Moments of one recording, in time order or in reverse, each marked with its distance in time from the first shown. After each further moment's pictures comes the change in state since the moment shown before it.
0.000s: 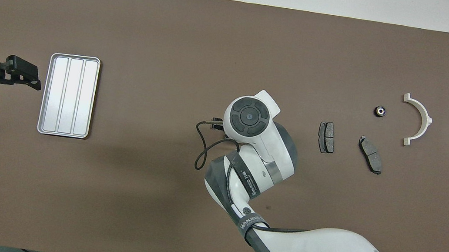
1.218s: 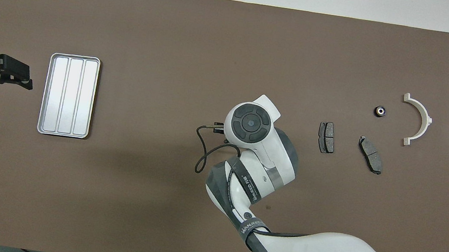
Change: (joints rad) left arm 0.001 -0.018 -0.012 0.054 0.035 -0.053 0.038; right arm 0.000 -0.020 0.004 -0.045 0.006 0.037 0.000
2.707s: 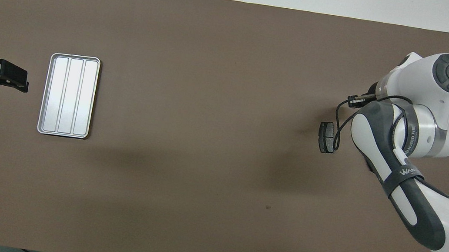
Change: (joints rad) left arm 0.000 0.000 -0.019 0.014 0.044 -0.016 0.141; right arm -0.522 -0.072 -0.005 0.033 0.004 -0.120 -0.745
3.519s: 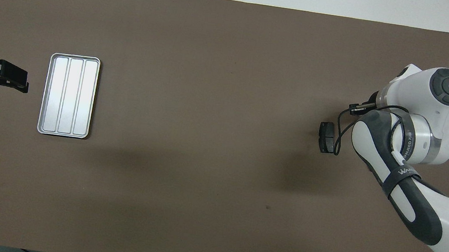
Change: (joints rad) left arm 0.000 0.000 0.000 -0.001 0.000 -0.002 0.000; right arm -0.027 0.022 0.007 -0.066 0.000 0.092 -0.015
